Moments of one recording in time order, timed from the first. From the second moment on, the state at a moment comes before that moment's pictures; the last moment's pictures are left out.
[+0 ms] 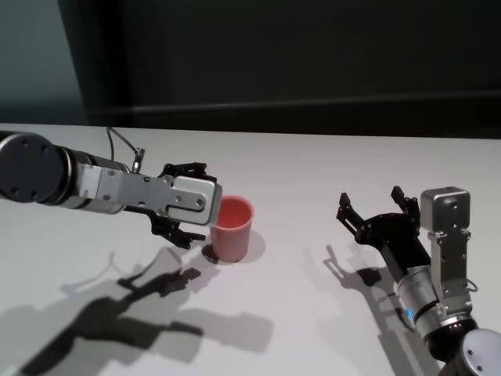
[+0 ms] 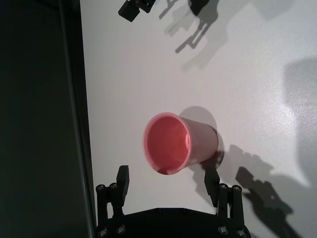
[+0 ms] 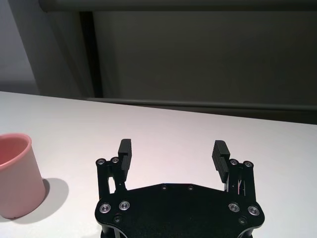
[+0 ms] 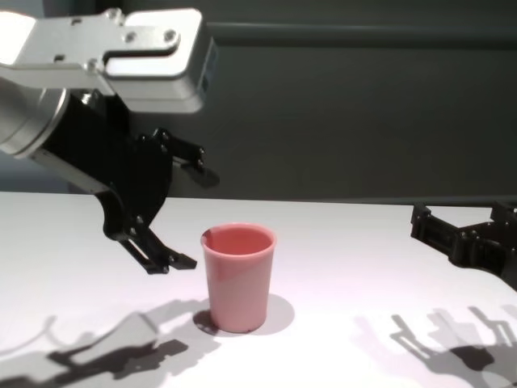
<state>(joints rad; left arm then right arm) -0.64 0.71 0.73 -1.65 0.32 0.12 -0.95 -0.06 0.16 -0.26 -1.64 0.19 -0.04 -0.06</state>
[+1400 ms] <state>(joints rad) -0.81 0.60 0.94 -1.46 0.40 0.04 -1.04 -0.06 0.16 -0.26 -1.64 0.19 -0.04 -0.06</state>
